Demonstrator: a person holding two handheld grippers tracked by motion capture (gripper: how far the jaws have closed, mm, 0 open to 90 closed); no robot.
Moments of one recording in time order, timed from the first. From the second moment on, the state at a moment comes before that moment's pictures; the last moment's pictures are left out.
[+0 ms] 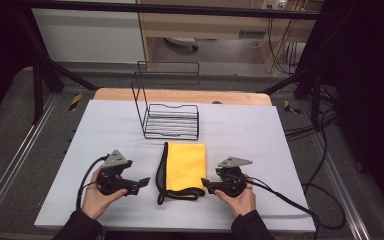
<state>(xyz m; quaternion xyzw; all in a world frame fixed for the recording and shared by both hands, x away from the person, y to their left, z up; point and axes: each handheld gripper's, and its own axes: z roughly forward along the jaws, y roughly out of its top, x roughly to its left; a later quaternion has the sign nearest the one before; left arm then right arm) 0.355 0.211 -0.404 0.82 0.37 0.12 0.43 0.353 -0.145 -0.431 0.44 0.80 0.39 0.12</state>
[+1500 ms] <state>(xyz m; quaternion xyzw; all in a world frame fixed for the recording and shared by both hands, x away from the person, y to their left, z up) 0.345 0.138 -0.419 0.85 0.38 0.03 0.36 0.340 -0.157 -0.413 0.39 0.82 0.40 0.10</state>
